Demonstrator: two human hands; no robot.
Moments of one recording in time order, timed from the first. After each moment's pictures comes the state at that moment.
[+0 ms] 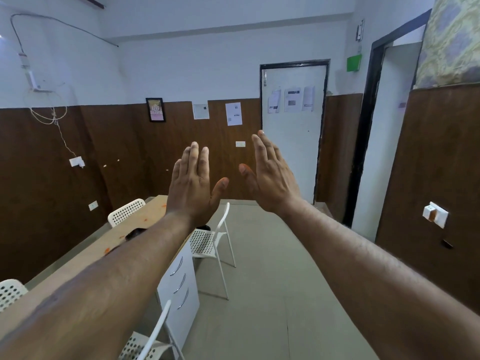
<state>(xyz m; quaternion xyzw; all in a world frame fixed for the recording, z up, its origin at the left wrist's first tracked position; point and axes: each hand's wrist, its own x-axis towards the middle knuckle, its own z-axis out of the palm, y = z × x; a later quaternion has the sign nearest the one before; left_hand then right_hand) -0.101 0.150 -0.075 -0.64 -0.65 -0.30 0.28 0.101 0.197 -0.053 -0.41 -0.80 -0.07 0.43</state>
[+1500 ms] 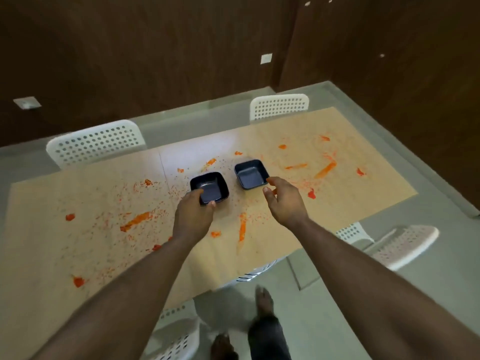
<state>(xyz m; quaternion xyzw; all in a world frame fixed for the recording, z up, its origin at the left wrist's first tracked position) -0.615 0.469 -0.453 -0.08 -0.93 -0.36 -0.09 -0.548 0.721 -0.433 -0.16 -0.94 0.30 0.04</state>
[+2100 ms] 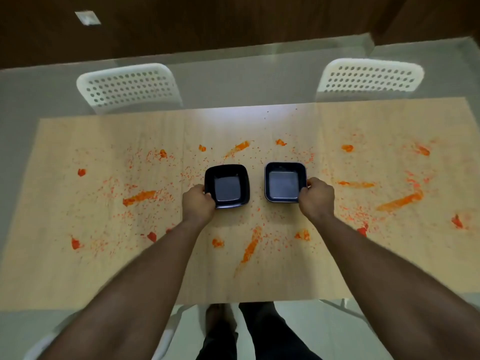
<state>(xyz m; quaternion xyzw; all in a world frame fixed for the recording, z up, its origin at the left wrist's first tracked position) -0.720 0.516 -0.562 0.22 -0.91 -0.32 -0.15 -0.717 0.813 -0.562 -0.26 -0.91 0.31 -0.10</state>
